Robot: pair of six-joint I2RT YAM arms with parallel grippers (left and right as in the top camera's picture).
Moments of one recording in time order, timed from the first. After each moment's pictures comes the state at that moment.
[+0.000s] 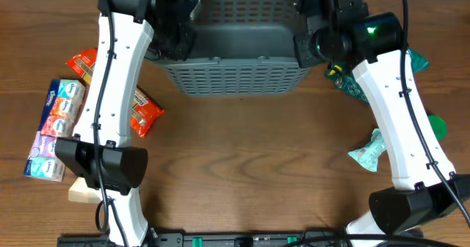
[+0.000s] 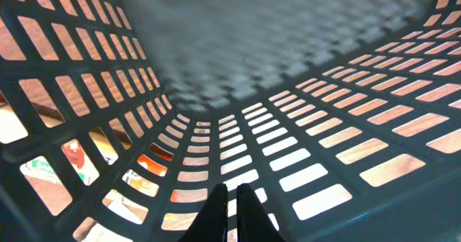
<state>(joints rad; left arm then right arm) -0.23 2.03 2.32 -1.60 0.14 0.17 0.30 1.75 1.91 -1.20 0.00 0.00</state>
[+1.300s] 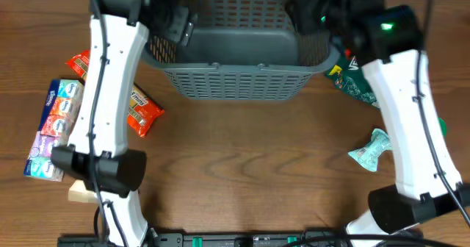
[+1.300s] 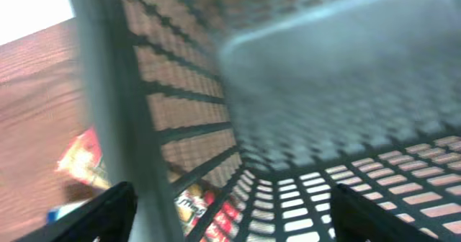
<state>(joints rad) -0.23 1.99 2.41 -1.45 -0.07 0.13 0.29 1.76 2.14 -1.03 0.02 0.03</state>
